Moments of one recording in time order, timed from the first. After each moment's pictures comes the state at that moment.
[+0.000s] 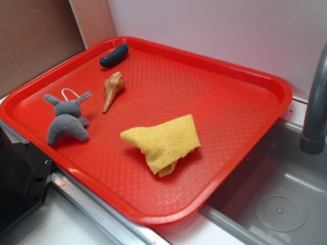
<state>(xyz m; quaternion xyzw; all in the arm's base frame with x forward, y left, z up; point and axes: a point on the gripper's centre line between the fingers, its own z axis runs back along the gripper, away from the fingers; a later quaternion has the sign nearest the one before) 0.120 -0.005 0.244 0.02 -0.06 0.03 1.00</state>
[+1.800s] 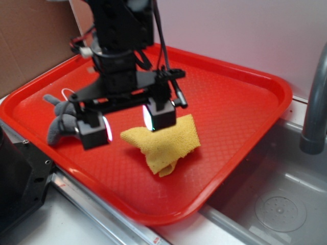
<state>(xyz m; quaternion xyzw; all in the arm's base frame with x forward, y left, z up) 0.147 -0.135 0.069 0.06 -0.01 0.55 0.83</state>
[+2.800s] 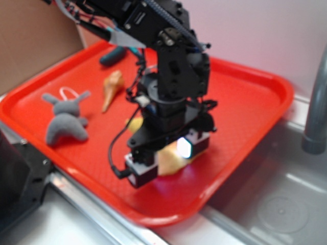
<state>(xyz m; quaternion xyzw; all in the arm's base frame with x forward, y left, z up) 0.182 -0.151 0.024 0.06 -0.01 0.67 0.74</state>
